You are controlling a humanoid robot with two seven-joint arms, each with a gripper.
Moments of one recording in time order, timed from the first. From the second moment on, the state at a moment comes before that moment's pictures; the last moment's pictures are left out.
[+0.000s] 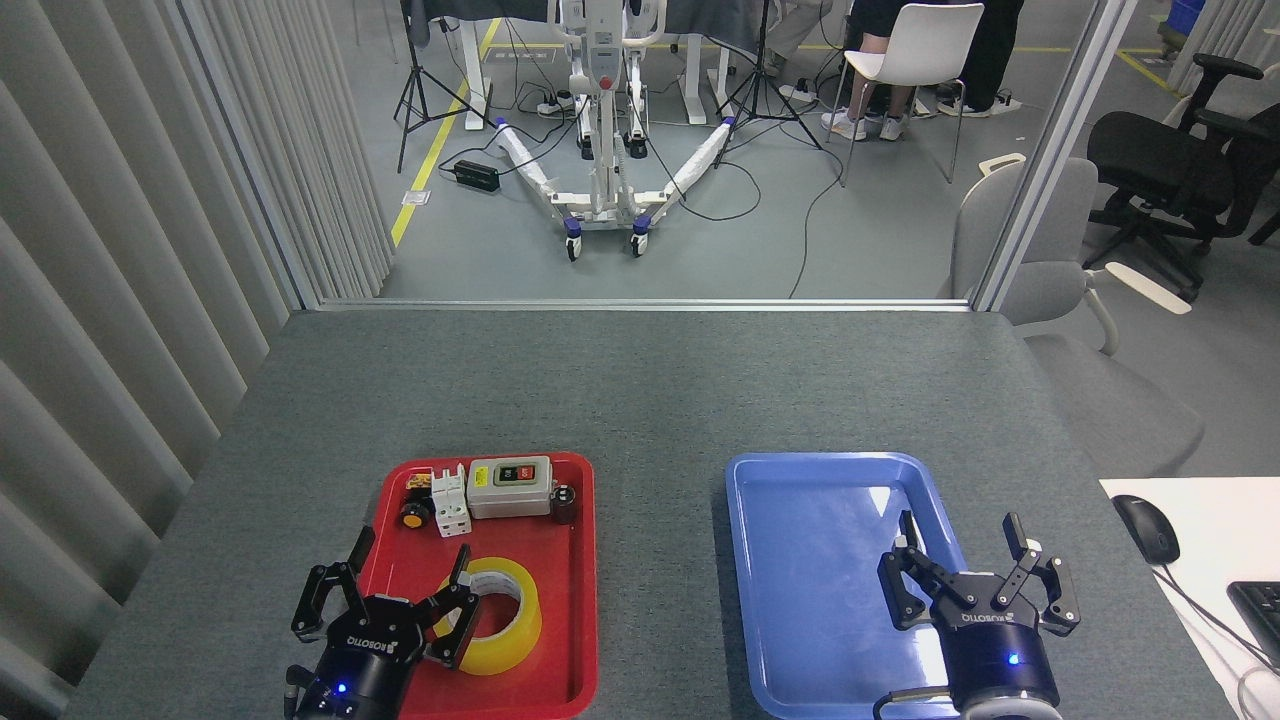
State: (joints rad) left arm 0.04 0.04 0.00 -1.57 -1.58 -0.13 0.21; right arm 0.06 -0.11 0.04 -1.68 1.46 0.14 -0.01
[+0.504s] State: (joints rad) left arm 0.03 0.05 0.00 -1.60 -1.44 -0.14 0.14; right arm 0.06 -0.11 0.04 -1.68 1.46 0.14 -0.01
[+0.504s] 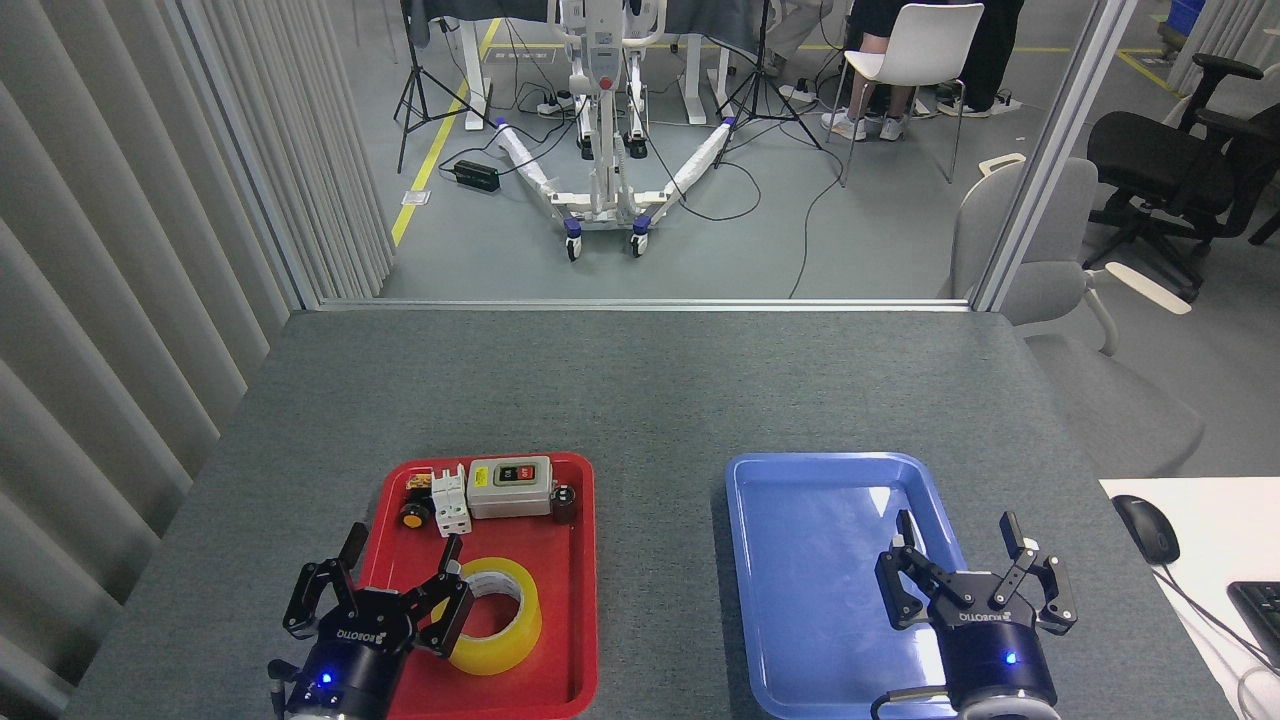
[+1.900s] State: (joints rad) left arm -0.25 0.05 -0.08 -1.38 -1.44 -0.06 -0.98; right arm 0.07 -0.07 0.04 -1.67 1.46 0.15 -0.02
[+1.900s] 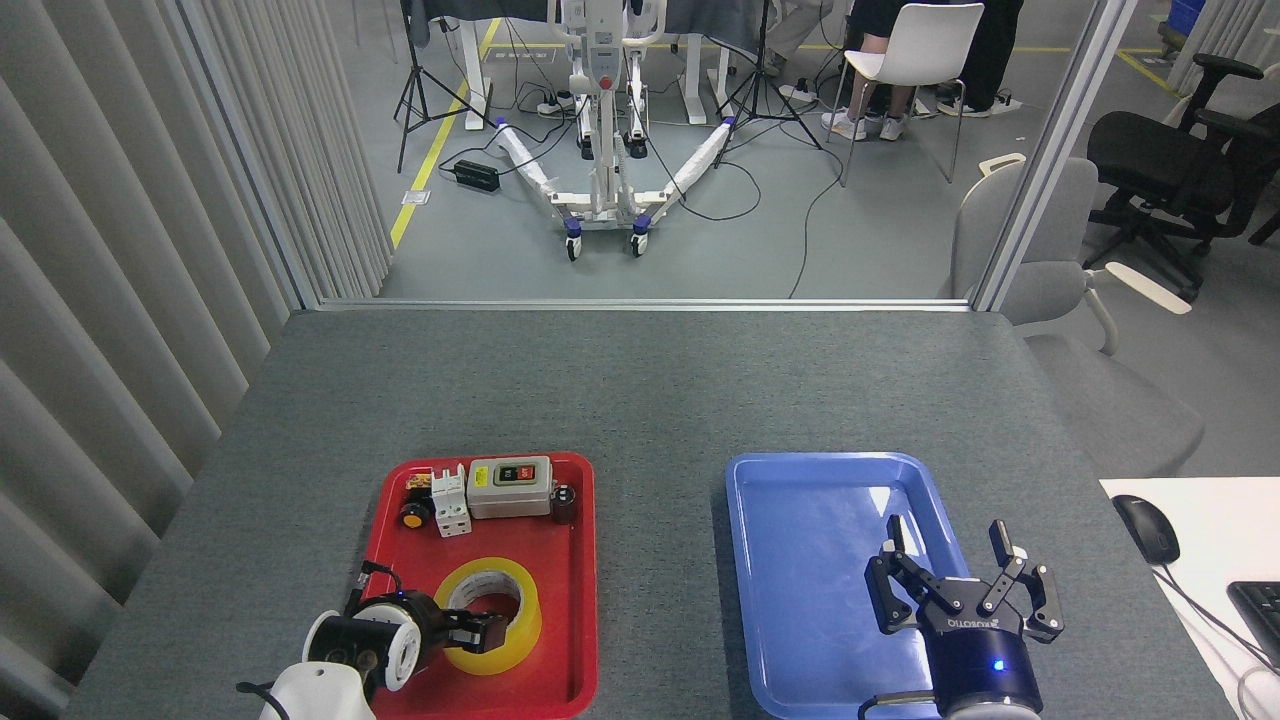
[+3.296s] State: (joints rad) left arm -0.21 0.06 -0.03 -1.64 -0.41 0.04 -1.04; right arm 0.07 -0.08 0.05 -1.65 1.46 0.13 -0.01
